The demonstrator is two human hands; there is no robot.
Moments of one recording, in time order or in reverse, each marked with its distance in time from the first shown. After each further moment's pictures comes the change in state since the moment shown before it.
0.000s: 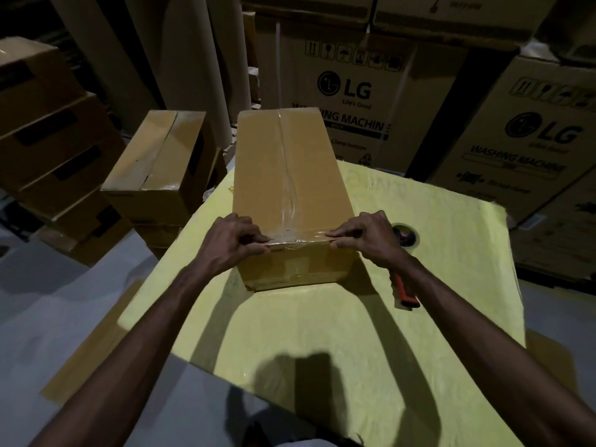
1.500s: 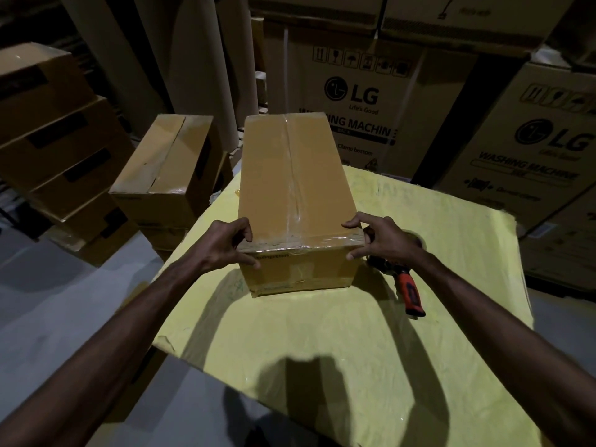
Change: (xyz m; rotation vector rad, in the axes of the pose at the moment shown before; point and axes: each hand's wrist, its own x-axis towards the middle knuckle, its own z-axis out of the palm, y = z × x) left_hand 0.003 -0.035 -0.013 -0.134 -0.132 -0.058; right_hand 0.012 0.028 -0.016 0.202 -0.224 0.099
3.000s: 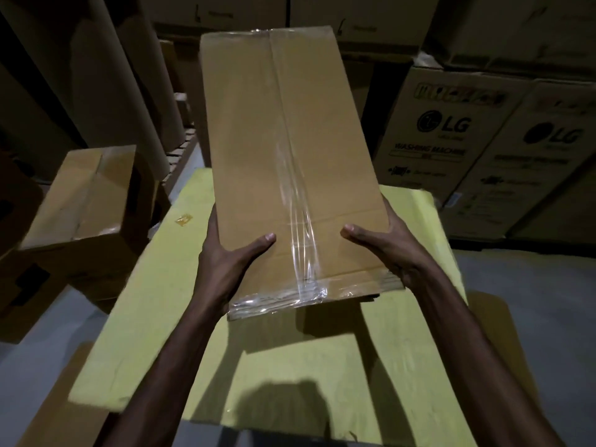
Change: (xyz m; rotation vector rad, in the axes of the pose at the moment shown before) left_hand -0.018 0.174 0.010 -0.835 0.320 -0.239; right_hand -0.130 -0.115 -0.035 0.806 0.537 0.288
